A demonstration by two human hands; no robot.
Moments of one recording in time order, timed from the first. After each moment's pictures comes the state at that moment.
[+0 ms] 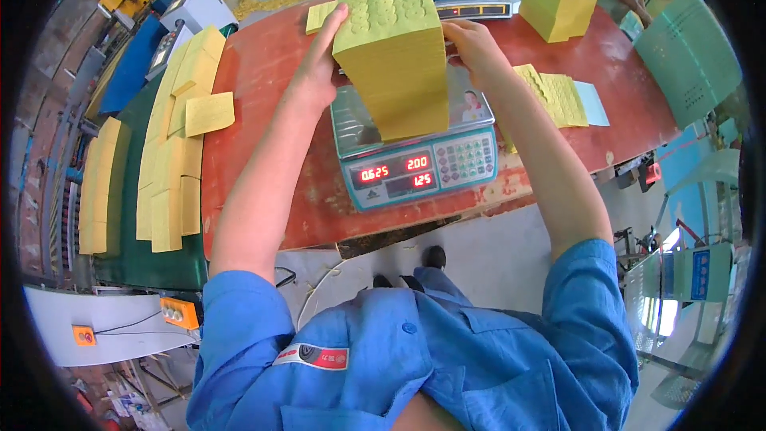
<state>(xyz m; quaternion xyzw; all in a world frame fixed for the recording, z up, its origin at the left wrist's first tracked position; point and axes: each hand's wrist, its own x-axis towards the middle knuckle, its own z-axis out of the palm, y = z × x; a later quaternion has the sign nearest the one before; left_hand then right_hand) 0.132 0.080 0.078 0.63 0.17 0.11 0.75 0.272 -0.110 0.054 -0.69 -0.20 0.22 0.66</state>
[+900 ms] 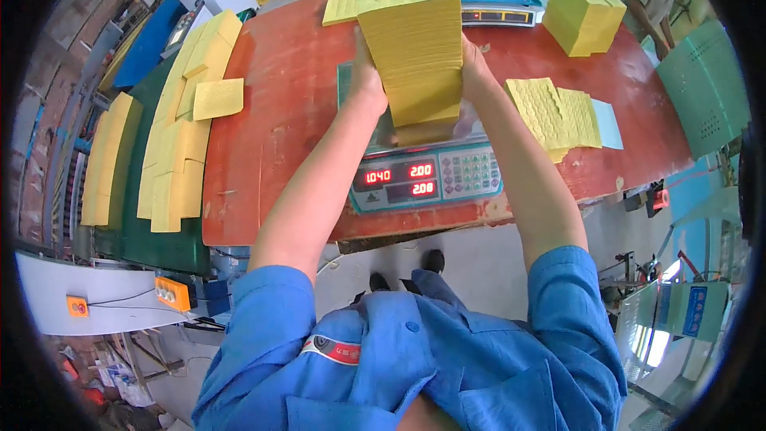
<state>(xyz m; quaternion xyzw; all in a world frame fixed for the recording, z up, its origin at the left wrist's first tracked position) 0.183 0.047 0.016 0.45 0.08 0.25 0.85 0.298 -0.073 -0.013 -0.47 -0.25 0.30 0.79</state>
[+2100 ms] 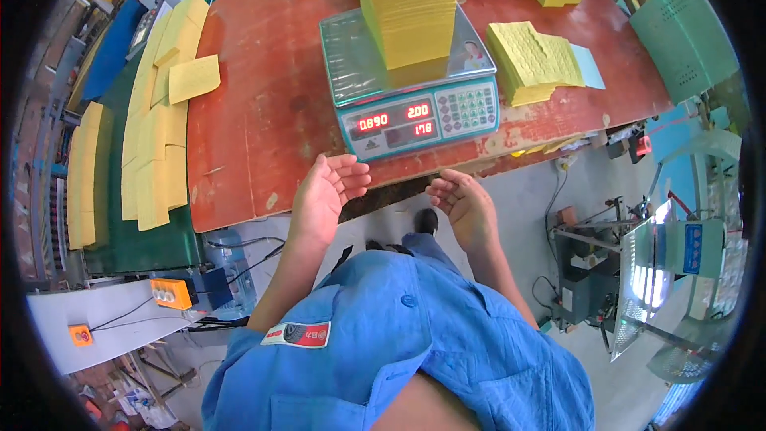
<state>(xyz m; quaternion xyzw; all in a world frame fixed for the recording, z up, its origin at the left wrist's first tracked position) -0.094 0.001 -0.049 0.44 0.21 0.09 0.87 0.008 -0.237 -0.098 -0.38 0.01 0.33 0.86</state>
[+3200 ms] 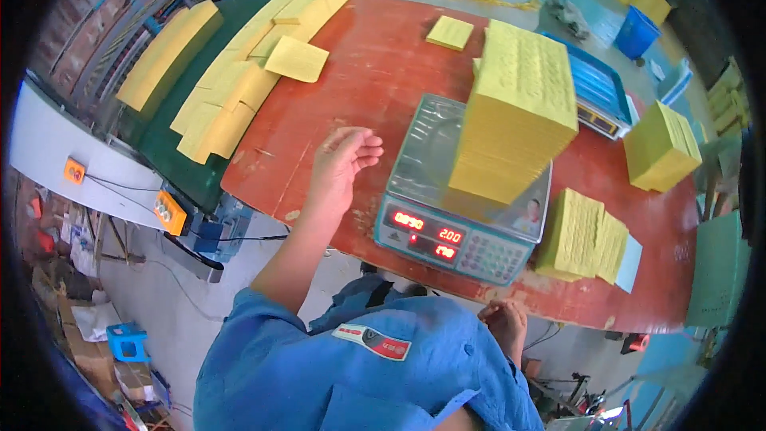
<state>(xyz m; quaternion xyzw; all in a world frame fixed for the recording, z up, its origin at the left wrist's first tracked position) 0.013 0.070 -0.005 0.44 0.28 0.43 0.74 0.148 -0.310 -0.100 -0.45 -0.03 0.44 0.78</state>
